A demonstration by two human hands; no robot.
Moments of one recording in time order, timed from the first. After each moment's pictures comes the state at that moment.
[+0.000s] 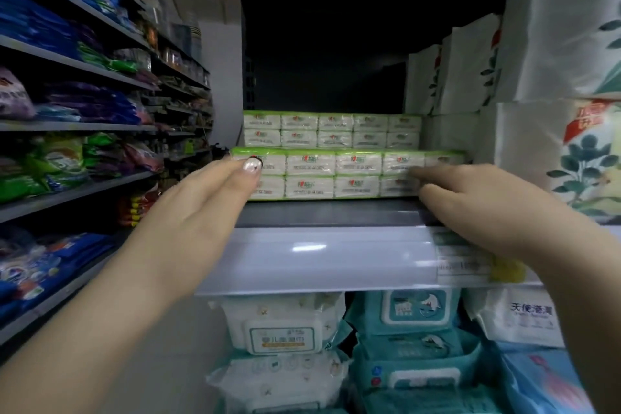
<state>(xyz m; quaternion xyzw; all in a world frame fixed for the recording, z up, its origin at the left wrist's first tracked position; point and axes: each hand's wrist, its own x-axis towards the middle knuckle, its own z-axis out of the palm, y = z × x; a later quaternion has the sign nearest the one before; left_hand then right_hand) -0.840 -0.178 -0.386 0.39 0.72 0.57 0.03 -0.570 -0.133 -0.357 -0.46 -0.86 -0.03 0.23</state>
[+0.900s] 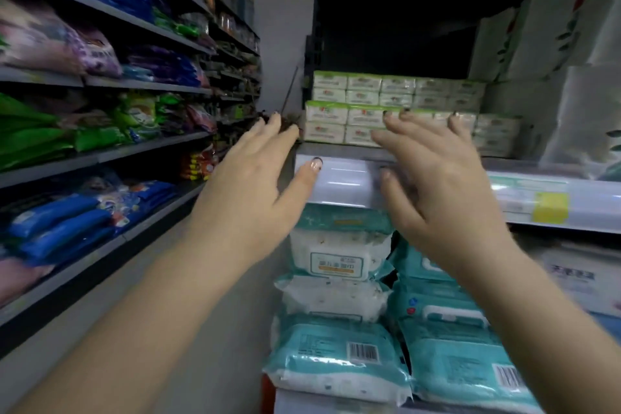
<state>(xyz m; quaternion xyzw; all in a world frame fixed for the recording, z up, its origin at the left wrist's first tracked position) -0.771 -0.295 -0.430 0.53 0.70 0.39 -0.28 -0.620 -0.183 -0.416 -0.17 -0.86 -0.15 0.46</state>
